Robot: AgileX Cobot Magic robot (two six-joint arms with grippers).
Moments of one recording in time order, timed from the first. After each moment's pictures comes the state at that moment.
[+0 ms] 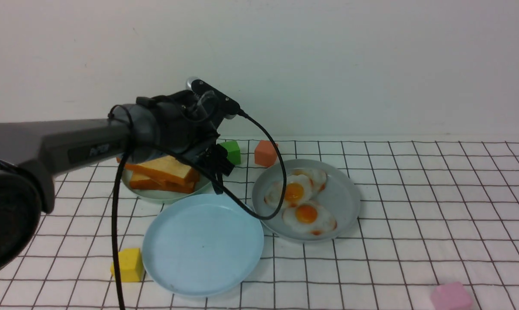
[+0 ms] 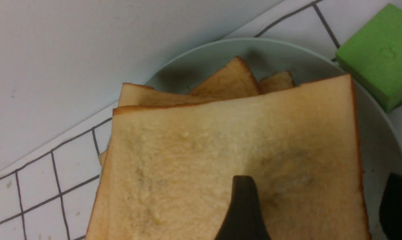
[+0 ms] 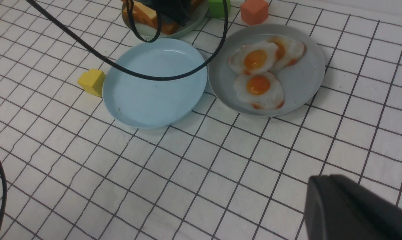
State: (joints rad) right arm 0.23 0.76 -0.96 0.40 0.97 -0.26; left arm -0.45 2.13 -1.55 0.79 0.52 -0.54
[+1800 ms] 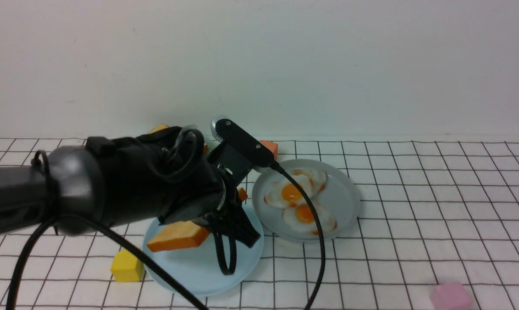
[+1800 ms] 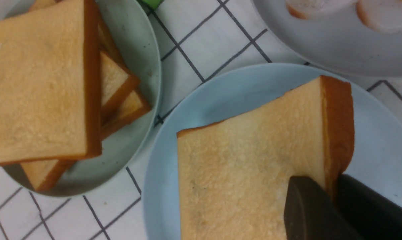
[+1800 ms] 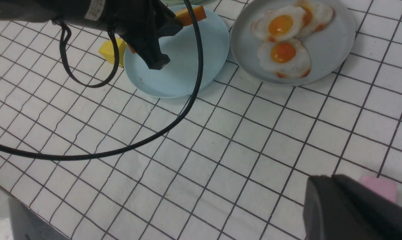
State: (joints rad) right arm 0.23 0.76 -0.96 0.44 1.06 -0.26; left arm -0.69 1.72 -1.12 0.60 0.52 -0.39
